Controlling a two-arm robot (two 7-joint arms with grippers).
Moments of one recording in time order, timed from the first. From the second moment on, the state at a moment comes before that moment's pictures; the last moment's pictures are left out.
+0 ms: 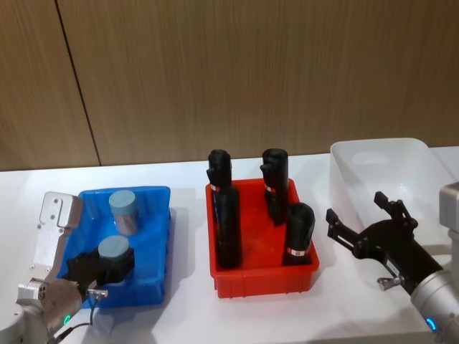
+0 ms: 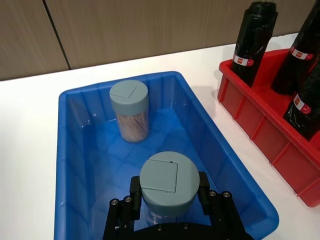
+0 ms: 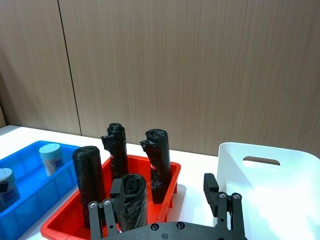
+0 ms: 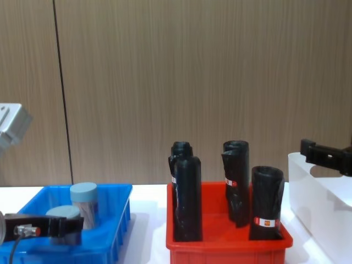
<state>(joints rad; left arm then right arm) -0.30 0.41 0.31 -1.36 -0.49 0.34 -0.07 -0.01 0.34 -0.23 -1.77 0.29 0.03 0.07</state>
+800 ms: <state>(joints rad) -0.29 0.46 0.30 -1.51 -0.39 0.25 -0.25 -0.01 0.34 -0.23 -1.77 0.29 0.03 0.07</state>
